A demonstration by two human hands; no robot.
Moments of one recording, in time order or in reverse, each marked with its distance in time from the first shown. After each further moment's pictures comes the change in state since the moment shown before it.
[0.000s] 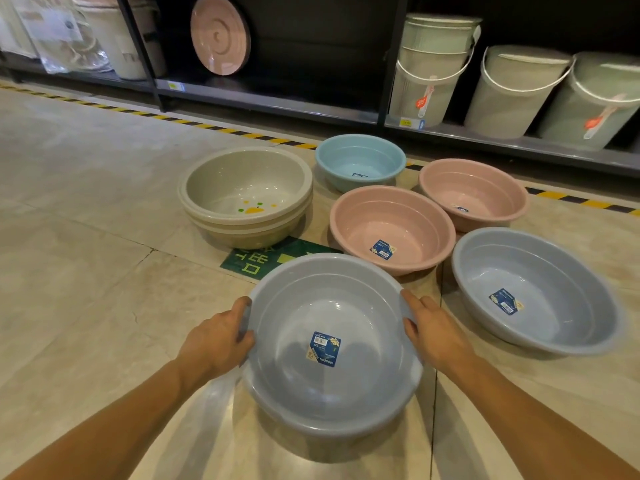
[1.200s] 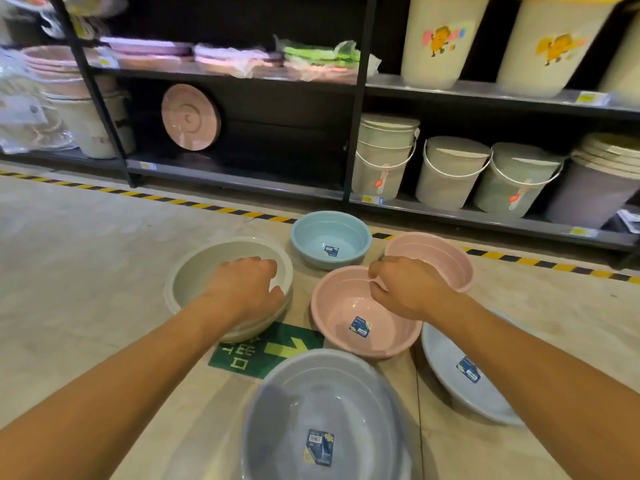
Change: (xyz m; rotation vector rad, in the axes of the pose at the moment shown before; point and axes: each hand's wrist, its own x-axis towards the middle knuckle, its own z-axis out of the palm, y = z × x) left_hand 0.052 0.132 -0.281 0.341 0.181 0.305; right_hand 0.052 -0.136 -0.279 -0.378 0.122 -0.153
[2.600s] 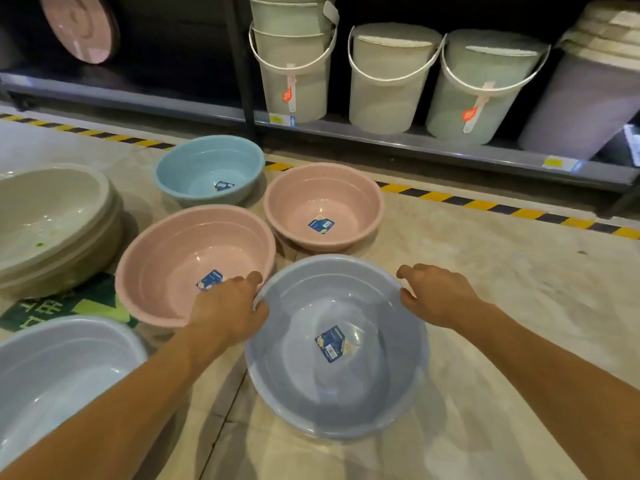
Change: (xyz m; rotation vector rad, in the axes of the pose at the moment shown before) left_hand 0.147 0.384 0.237 -0.084 -0.134 -0.177; right_hand -0.027 0.463 0.279 0.034 -0.180 0.074
